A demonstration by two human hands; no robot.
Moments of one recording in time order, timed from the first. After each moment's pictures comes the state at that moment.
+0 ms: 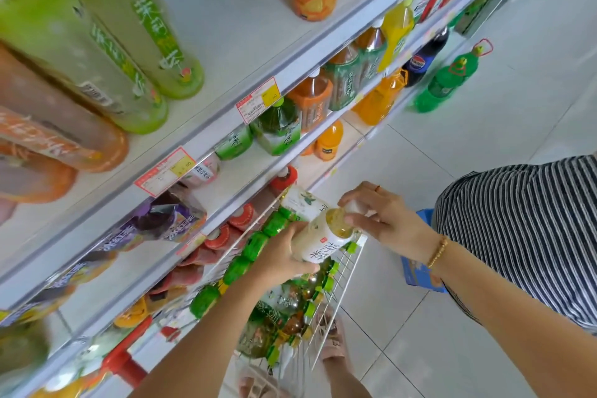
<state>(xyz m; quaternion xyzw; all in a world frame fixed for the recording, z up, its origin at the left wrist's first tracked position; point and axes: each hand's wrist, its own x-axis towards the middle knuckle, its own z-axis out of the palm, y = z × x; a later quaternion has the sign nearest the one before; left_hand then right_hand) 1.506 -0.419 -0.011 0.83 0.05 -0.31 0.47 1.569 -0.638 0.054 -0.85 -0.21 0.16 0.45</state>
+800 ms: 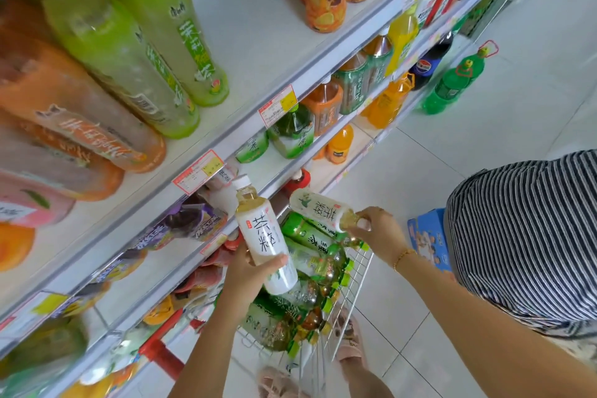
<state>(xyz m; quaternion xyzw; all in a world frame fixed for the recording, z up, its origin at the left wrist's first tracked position) 1.453 -0.354 0.016 0.70 0.30 -0.20 0.61 1.540 -0.612 -0.020 -0.92 0.06 0.22 0.31</state>
